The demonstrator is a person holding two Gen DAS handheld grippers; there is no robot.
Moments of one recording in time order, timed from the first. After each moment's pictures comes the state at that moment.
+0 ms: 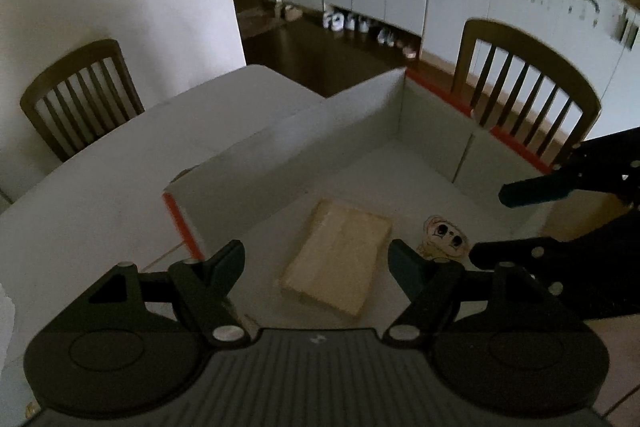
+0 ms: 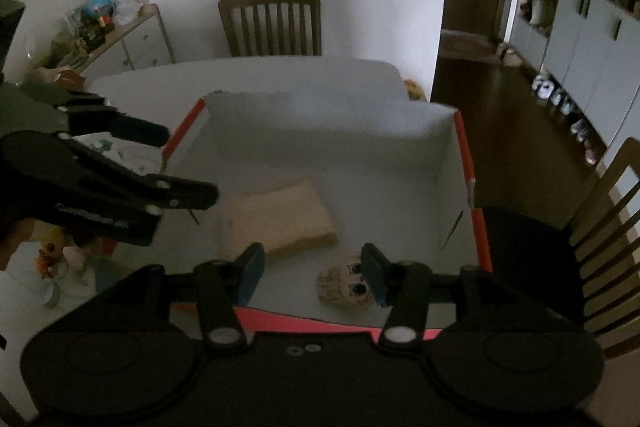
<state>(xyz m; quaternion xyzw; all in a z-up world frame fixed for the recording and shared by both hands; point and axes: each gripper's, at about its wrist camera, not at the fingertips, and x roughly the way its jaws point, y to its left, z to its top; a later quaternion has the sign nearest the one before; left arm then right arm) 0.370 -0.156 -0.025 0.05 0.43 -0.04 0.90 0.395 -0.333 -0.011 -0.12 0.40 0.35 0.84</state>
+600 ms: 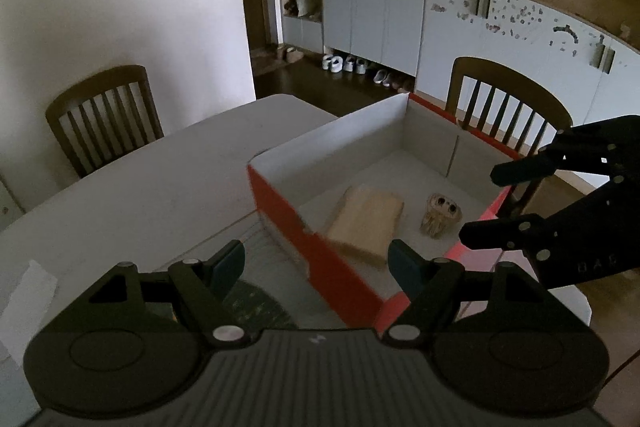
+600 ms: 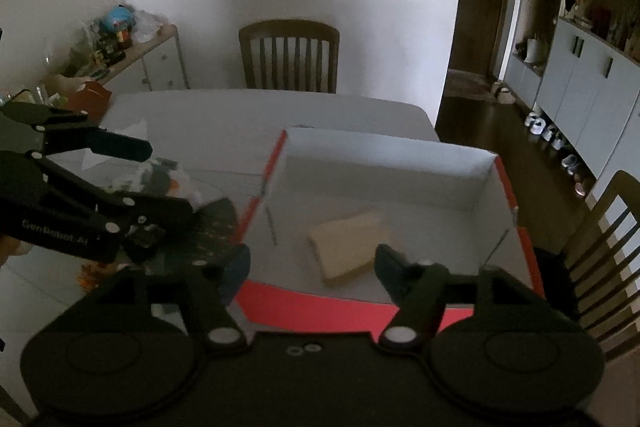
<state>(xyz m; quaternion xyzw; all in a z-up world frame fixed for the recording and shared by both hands) 0.260 -0.086 0.015 0.04 0.37 -0.06 0.93 0.307 -0.275 0.023 -0.12 0.35 0.35 0.86</state>
